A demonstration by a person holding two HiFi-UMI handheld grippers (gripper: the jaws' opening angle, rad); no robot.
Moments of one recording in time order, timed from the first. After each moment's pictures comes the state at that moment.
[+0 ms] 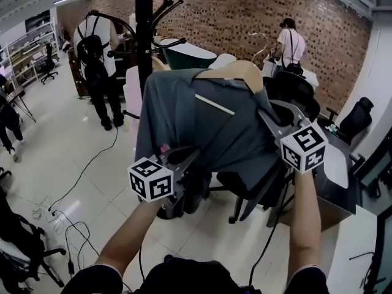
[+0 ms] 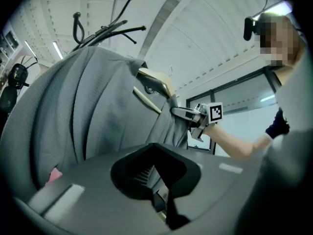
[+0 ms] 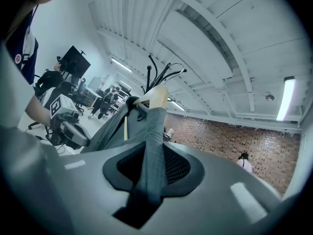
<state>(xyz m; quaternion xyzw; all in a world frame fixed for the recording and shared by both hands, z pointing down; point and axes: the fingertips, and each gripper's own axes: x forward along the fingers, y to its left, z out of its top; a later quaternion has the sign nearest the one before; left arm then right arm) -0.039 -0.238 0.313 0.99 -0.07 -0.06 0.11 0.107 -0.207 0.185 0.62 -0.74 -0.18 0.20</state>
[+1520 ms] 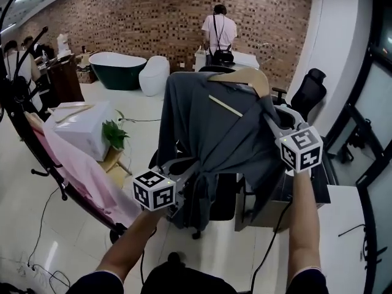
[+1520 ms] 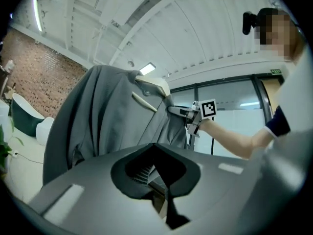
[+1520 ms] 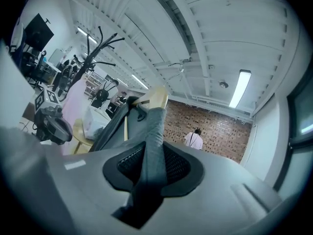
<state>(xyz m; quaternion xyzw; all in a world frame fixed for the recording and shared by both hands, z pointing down) 0.307 -0.210 0.343 0.99 0.11 -0.02 0.12 0.478 -0.129 0.204 0.79 -0.56 -0.11 0.23</state>
